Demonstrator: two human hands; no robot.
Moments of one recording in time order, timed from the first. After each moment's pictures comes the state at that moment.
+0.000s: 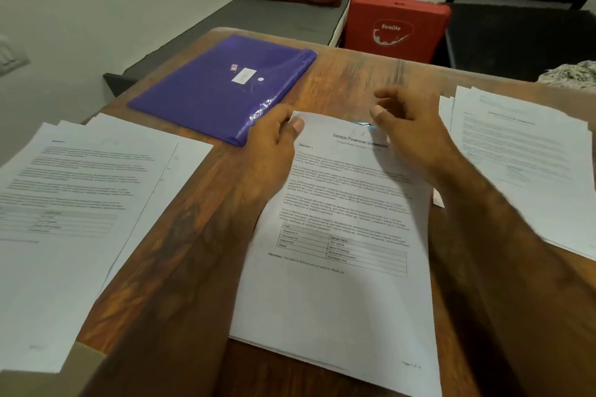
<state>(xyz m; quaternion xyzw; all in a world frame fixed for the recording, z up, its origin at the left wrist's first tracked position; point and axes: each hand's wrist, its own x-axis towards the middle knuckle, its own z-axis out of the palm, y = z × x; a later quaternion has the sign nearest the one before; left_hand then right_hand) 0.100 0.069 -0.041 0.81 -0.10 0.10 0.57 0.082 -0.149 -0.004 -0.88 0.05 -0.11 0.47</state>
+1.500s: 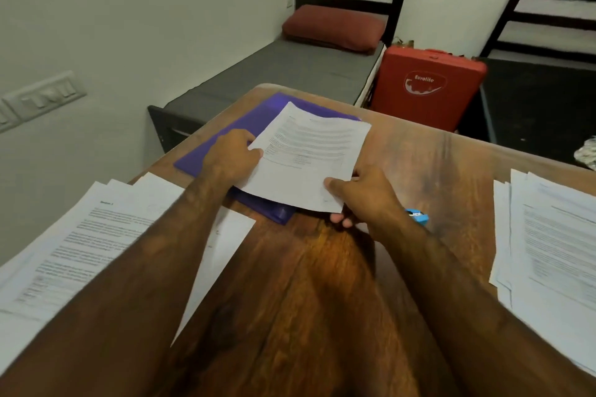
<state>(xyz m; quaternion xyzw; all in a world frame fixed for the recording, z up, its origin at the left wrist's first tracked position) 0.255 0.201 -0.014 0.95 0.05 0.07 0.30 0.168 -0.032 0.005 -0.80 0.11 0.07 0.58</state>
